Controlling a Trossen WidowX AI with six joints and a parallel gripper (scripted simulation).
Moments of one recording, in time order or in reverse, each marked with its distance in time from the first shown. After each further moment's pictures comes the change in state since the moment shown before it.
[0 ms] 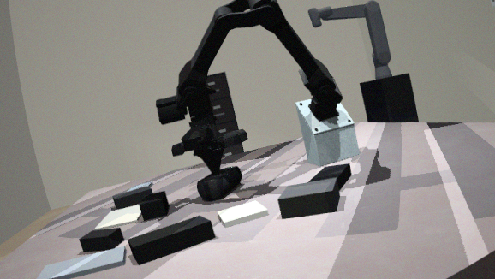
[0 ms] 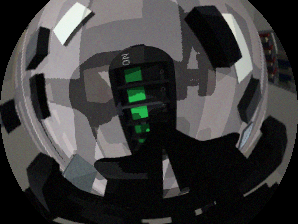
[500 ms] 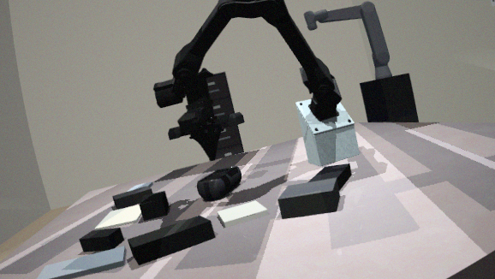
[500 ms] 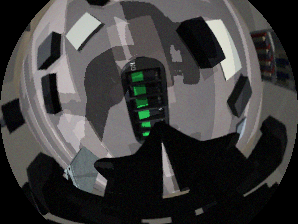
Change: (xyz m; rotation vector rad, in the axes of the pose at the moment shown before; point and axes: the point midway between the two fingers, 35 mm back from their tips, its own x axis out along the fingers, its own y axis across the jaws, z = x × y) arm -0.042 0.001 0.000 0.010 -0.009 -0.001
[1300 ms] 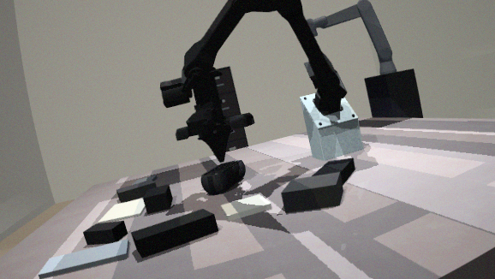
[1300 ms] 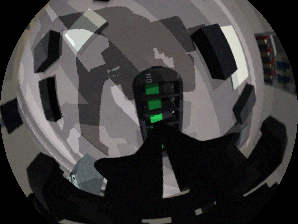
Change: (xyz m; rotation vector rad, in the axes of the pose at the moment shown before) arm 0.018 0.018 0.021 -0.013 0.008 -0.003
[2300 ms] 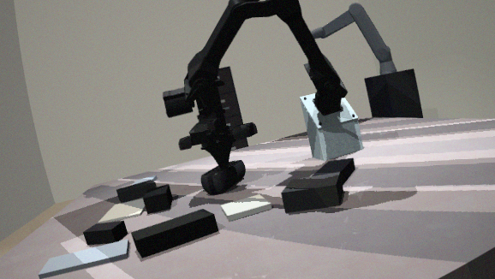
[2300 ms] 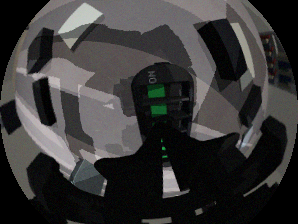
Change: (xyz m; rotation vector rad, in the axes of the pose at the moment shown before) arm 0.024 0.002 0.000 0.004 -0.002 0.005
